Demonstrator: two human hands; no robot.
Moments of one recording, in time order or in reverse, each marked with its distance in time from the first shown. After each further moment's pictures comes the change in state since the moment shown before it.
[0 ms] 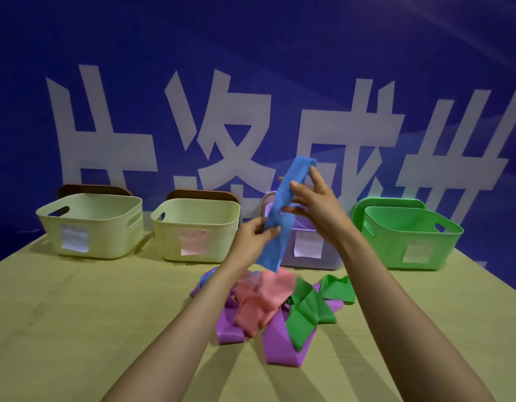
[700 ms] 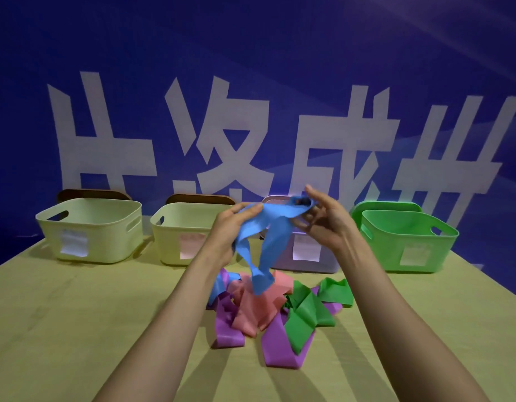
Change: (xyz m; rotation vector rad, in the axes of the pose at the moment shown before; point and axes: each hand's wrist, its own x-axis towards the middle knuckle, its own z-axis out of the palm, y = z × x) left_hand -0.005 0.046 -0.029 -0.474 0.006 -0.120; right_hand -0.011 -0.005 -0.009 0.486 0.133 0.321
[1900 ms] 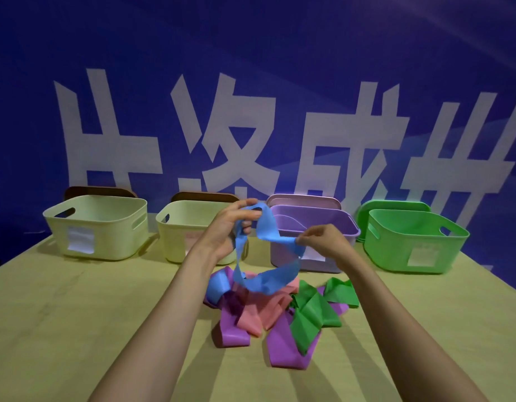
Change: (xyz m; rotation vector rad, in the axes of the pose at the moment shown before) left_hand 0.011 0.004 -0.023 -0.013 -0.057 -0.109; right_hand 0.018 0.035 -0.043 -1.273 0.166 -0.115
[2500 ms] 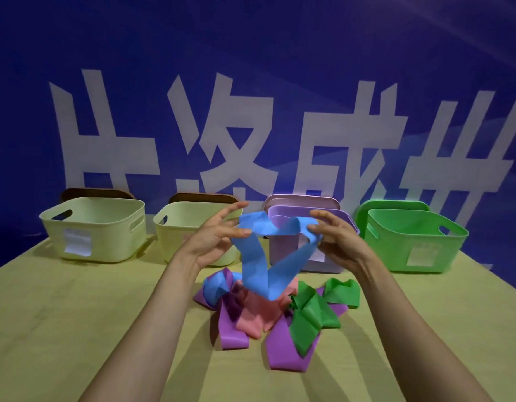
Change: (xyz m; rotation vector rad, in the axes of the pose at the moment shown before) left_hand -0.005 -0.005 -0.030 0.021 -0.147 -0.018; right_hand -0.003 0.008 -0.016 1.067 -0.240 -0.044
